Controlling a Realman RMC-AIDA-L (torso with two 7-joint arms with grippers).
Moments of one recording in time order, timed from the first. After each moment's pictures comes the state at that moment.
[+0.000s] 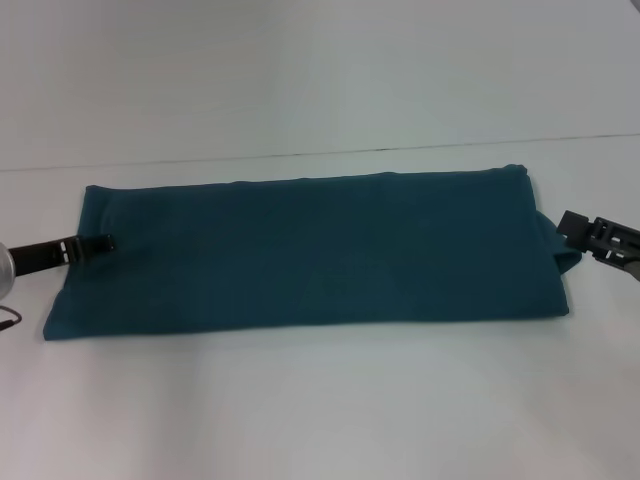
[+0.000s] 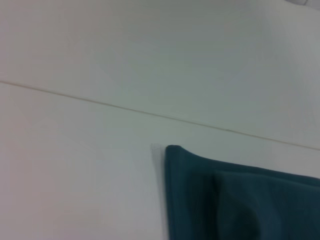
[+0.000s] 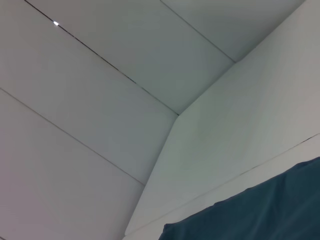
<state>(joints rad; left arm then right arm) -0.65 -2.11 0.83 0.66 2.40 0.63 -2.42 0.36 1.97 -0.52 -0.56 -1.77 -1.54 1.97</state>
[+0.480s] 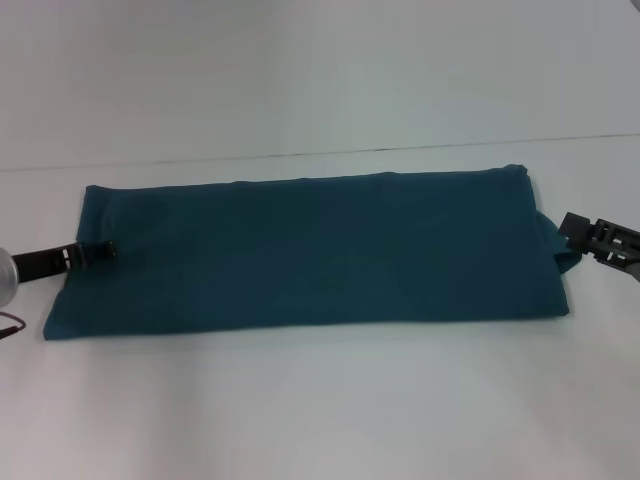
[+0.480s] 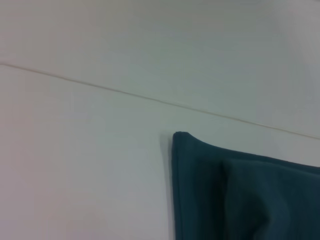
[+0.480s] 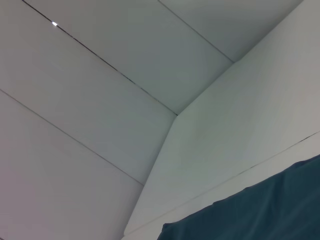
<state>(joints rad) -0.66 -2.11 0.82 0.63 2.40 0.62 -2.43 0.36 1.97 -0.52 -0.56 -1.77 -1.54 1.97</state>
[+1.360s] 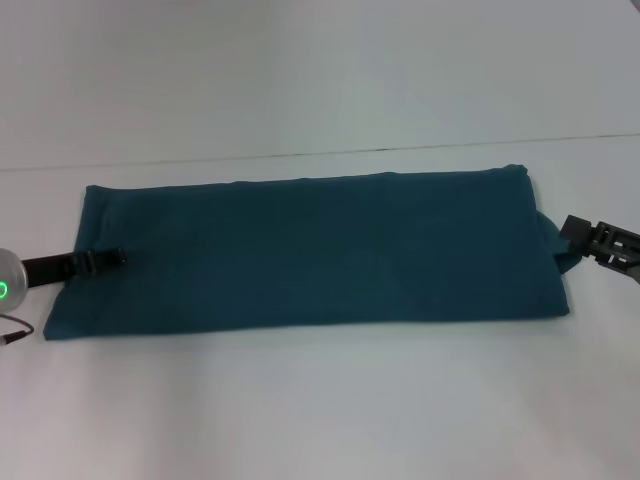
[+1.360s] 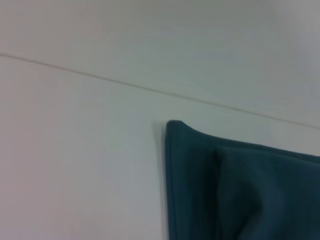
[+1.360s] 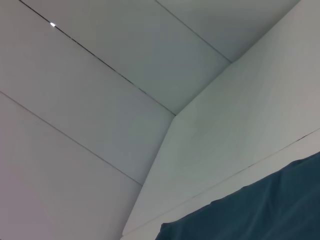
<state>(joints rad) -0.67 -2.10 0.82 0.60 2.40 0.62 -2.42 0.36 1.97 -0.52 -0.56 -1.77 -1.54 1.96</state>
